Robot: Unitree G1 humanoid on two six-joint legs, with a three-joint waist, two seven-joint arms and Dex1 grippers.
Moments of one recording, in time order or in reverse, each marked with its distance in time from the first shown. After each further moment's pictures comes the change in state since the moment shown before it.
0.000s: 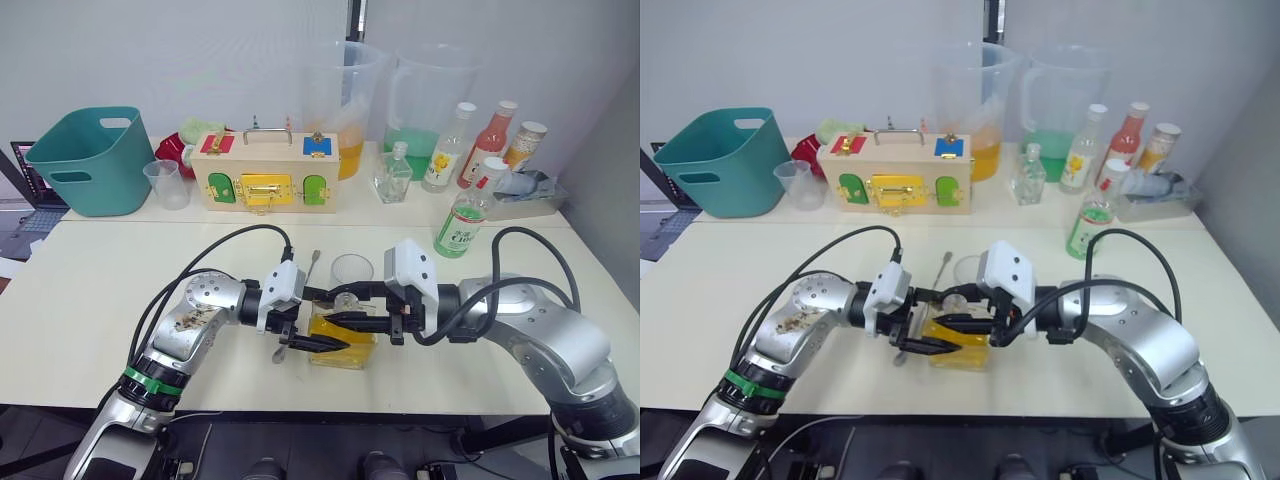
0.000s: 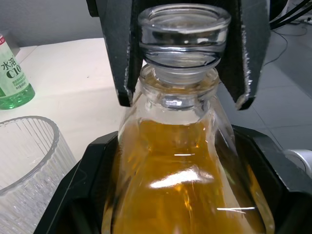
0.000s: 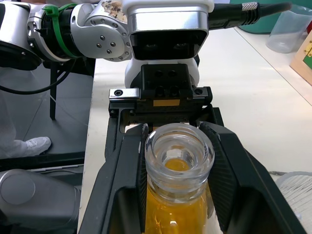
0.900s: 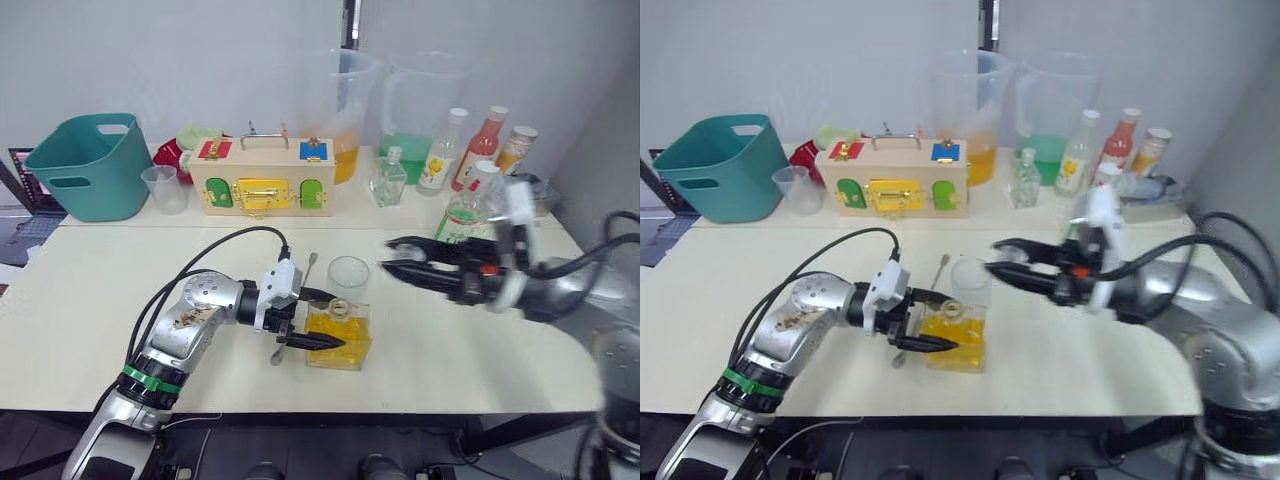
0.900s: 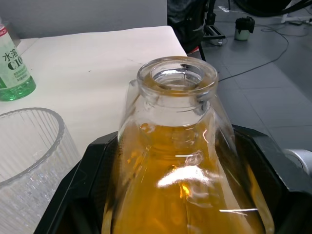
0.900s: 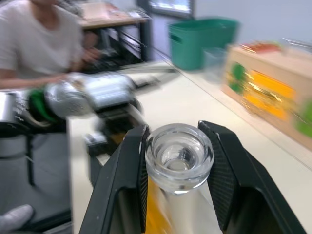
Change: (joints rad) left arm -0.003 0.002 0.007 0.026 -0.005 0.024 0.005; right arm 0.153 -0.161 -0.491 0.112 0.277 0.085 -0.046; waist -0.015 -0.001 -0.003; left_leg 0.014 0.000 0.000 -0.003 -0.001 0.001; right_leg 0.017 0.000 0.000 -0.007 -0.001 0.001
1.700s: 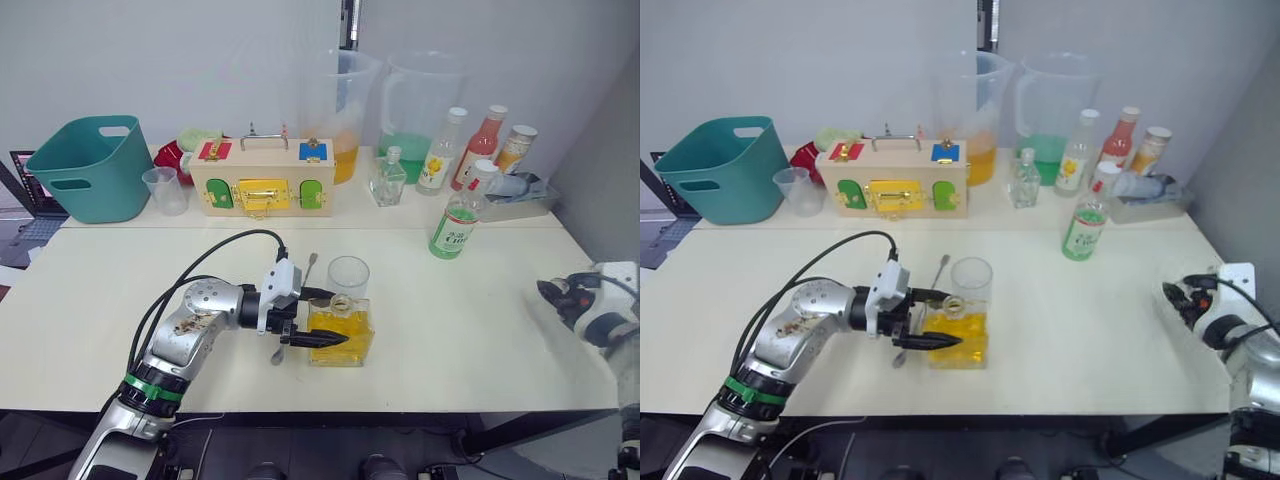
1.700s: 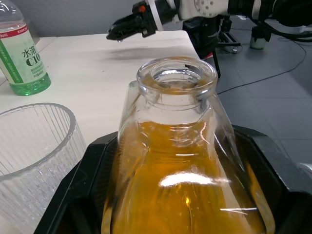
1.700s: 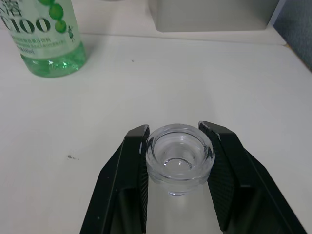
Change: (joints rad) left arm 0.044 -0.024 0.029 -0.047 0.008 0.031 0.077; right arm 0.041 0.135 -0.083 1.052 -0.587 -0.690 -0.229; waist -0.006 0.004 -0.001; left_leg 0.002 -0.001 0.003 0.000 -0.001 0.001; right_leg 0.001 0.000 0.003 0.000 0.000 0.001
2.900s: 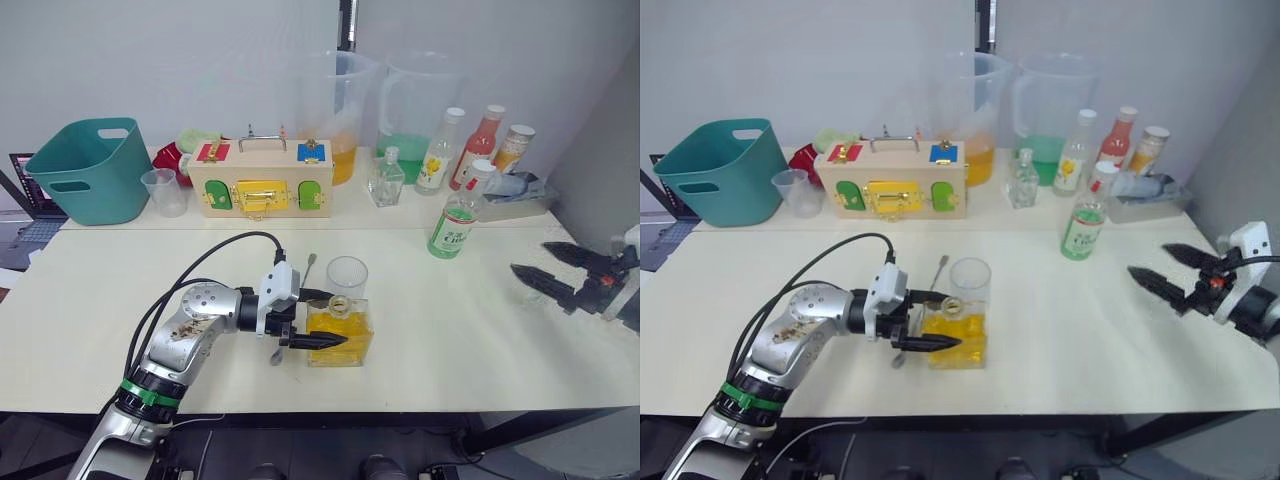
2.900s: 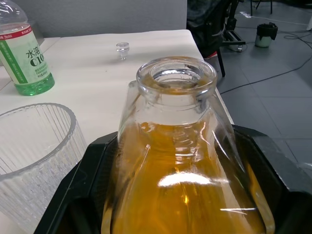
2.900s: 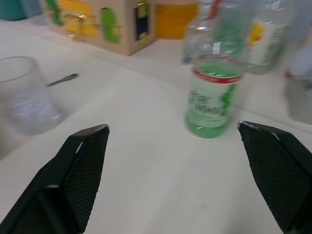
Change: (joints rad) left arm 0.026 0.010 0.008 -0.024 -0.004 -0.002 0.020; right arm 0.168 -0.268 -0.036 -0.571 0.359 0.370 0.453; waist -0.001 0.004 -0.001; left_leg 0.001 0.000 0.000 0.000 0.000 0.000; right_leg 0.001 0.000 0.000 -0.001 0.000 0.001
